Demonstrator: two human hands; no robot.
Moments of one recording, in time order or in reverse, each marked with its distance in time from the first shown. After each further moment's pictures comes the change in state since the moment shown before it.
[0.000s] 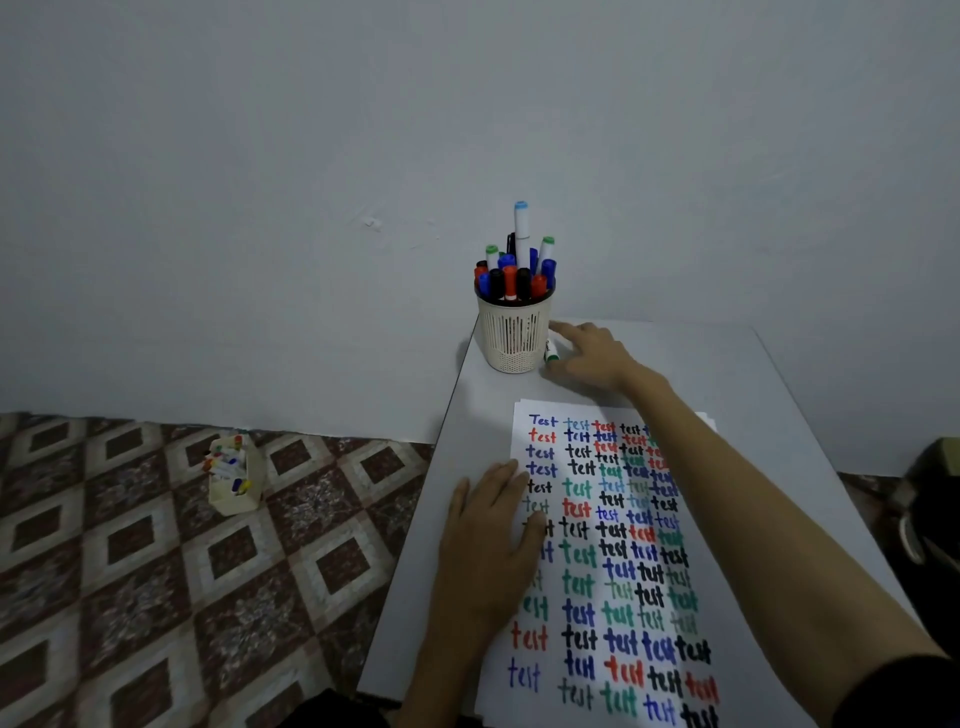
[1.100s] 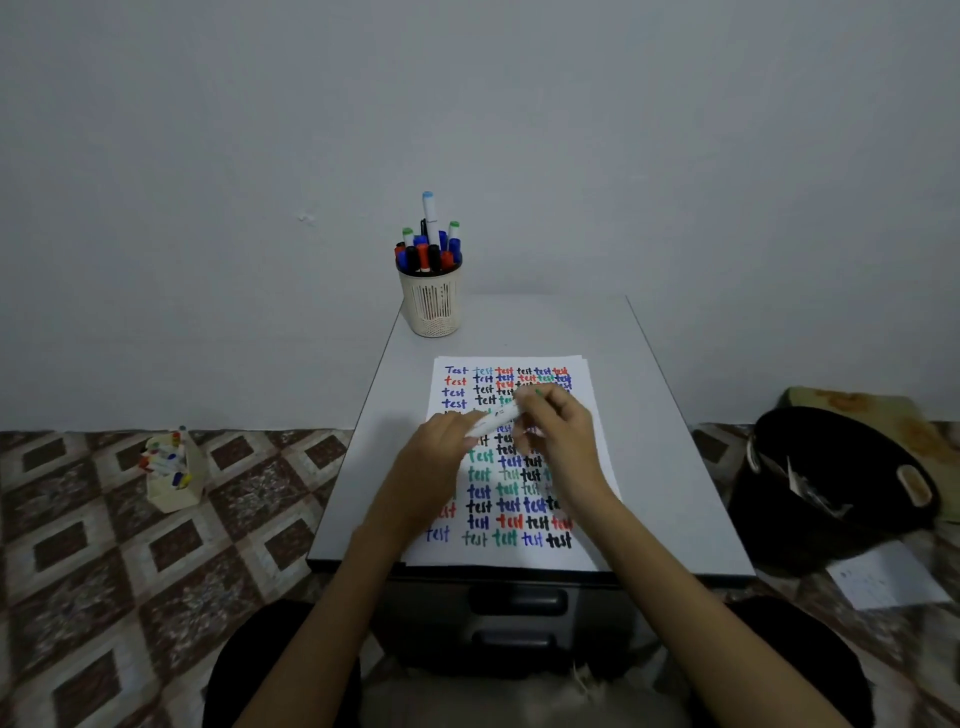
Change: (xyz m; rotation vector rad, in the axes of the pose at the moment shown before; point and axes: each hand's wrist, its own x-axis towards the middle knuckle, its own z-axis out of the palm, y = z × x) left_hand -0.019 0.033 -0.013 0.143 0.093 0.538; right_hand -0.257 -0.042 0.036 1.404 0.447 -0.021
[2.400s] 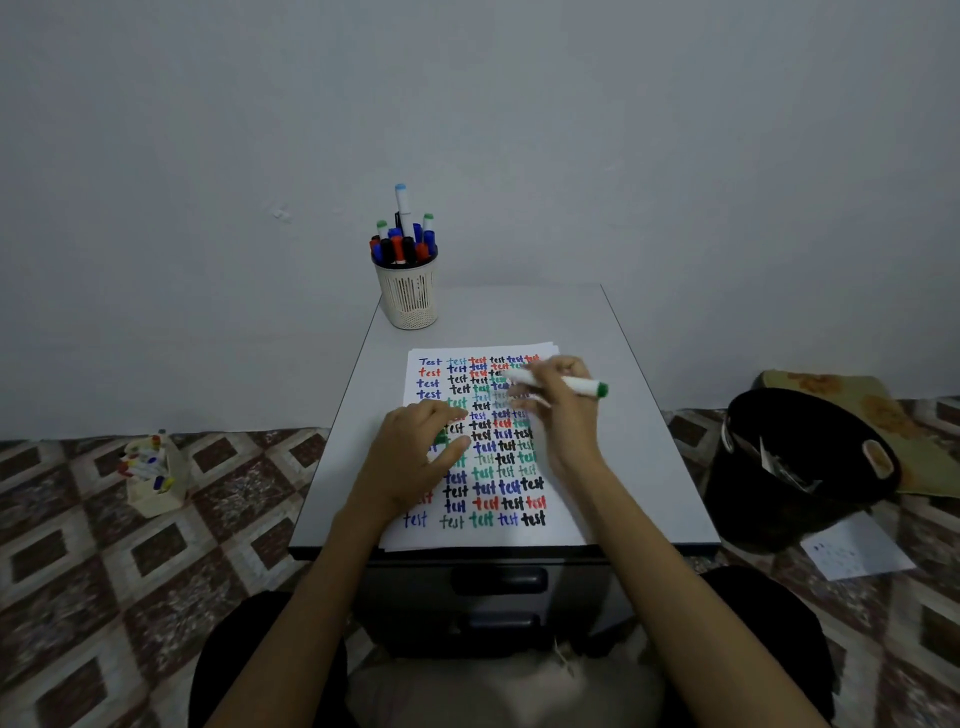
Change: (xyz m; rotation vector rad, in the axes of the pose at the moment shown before) left_hand -0.002 -0.011 0.007 -0.078 -0.071 -0.119; right_hand 0.013 -0.005 -0.018 0.246 0.193 -0.008
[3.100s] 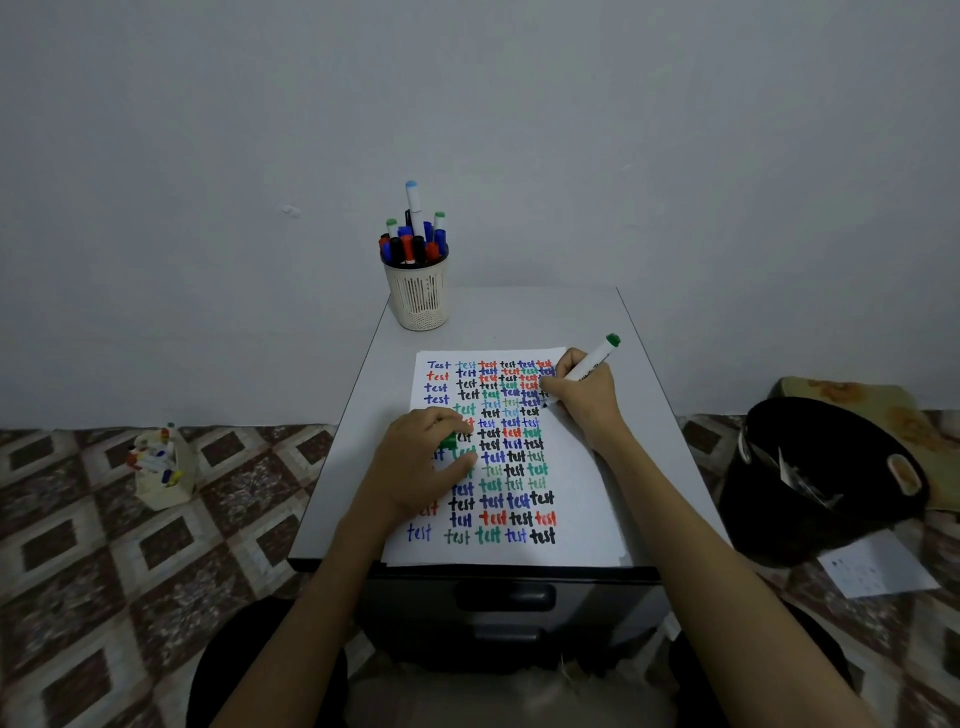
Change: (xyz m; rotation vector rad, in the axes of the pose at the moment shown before) left_hand 0.002 -0.014 0.008 -0.030 -0.059 -0.060; right_hand 0.071 0.009 -0.033 -0.628 -0.060 -0.021
